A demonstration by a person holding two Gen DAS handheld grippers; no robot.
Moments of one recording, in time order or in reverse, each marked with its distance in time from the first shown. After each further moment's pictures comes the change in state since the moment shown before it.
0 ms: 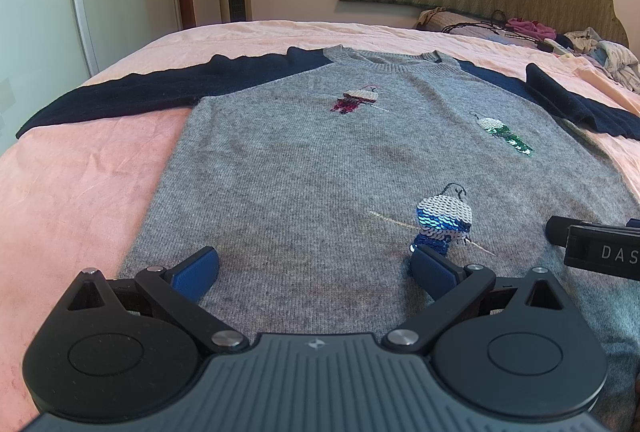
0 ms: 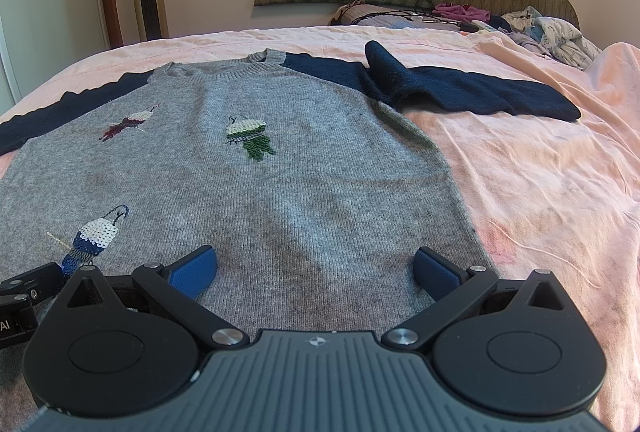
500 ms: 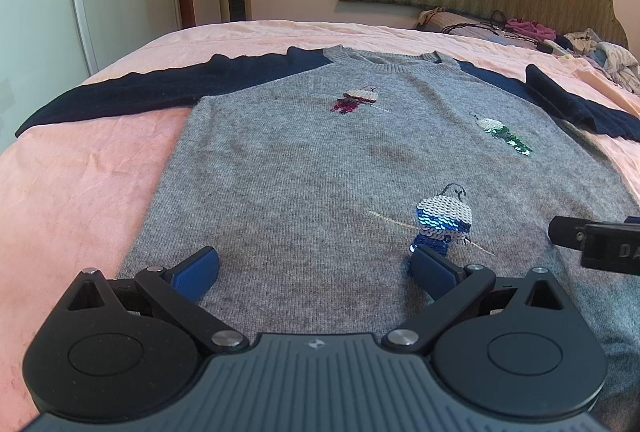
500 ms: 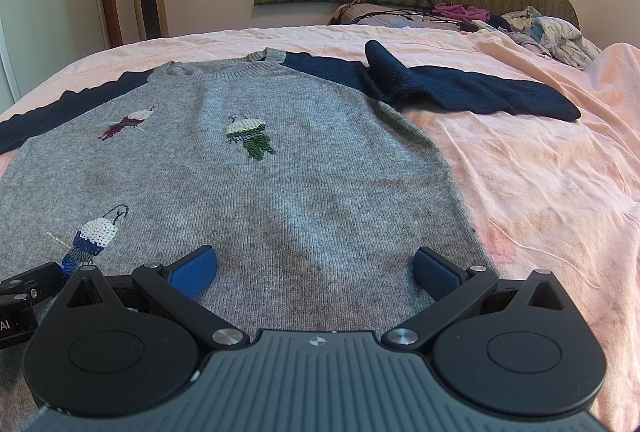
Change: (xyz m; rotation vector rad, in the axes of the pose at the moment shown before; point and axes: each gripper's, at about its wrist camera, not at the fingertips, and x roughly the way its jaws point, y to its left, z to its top) left arm 0.000 -0.001 0.000 -0.002 0.000 -0.002; right arm 0.000 -0.004 0.003 -0.010 0.011 0.032
